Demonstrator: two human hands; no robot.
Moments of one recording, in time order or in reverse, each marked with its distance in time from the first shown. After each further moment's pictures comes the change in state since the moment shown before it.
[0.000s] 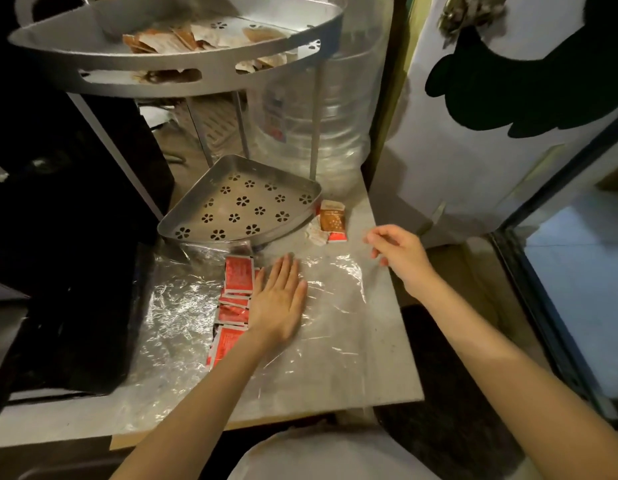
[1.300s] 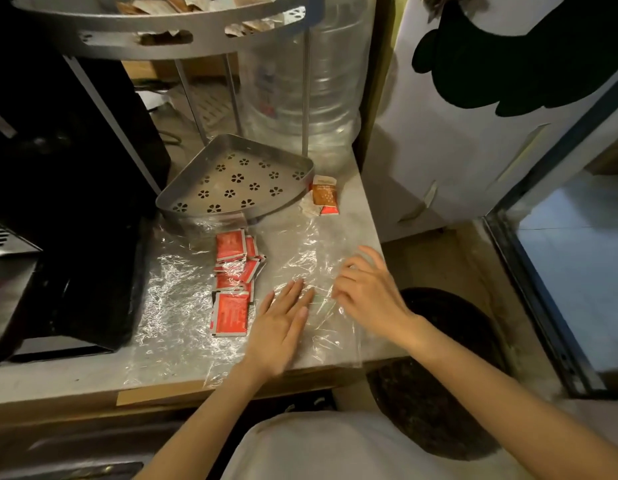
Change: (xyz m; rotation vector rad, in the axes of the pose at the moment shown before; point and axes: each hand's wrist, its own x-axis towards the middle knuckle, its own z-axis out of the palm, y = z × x) left_hand -0.095 0.021 0.014 -0.238 -0.003 0.156; right_hand -0.109 0.020 0.022 -0.967 -0.121 -0.937
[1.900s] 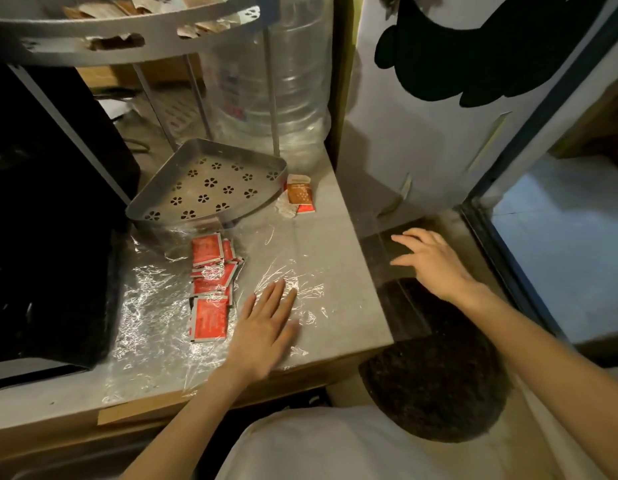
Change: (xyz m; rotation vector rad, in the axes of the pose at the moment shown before) left_hand -0.001 -0.004 0.000 0.172 -0.116 0.053; right_hand -0.057 0.112 -0.037 -0.253 -0.454 0.387
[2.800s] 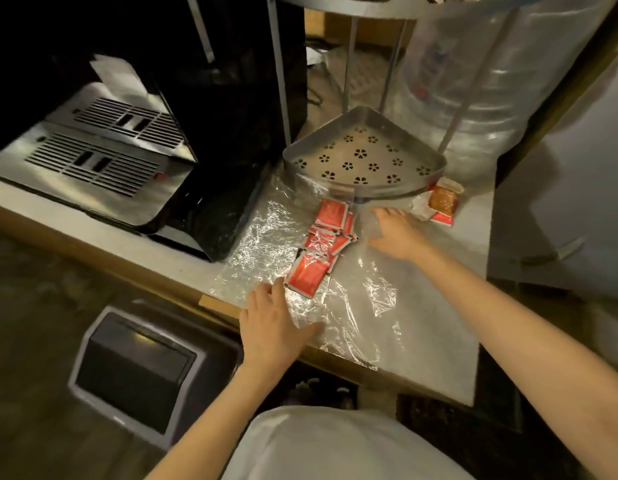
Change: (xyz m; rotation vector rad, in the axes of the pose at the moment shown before) left_hand -0.075 0.011 -0.026 -0.052 0.341 -0.955; right_hand 0.166 -0.187 -0.005 0.264 -0.233 -0.306
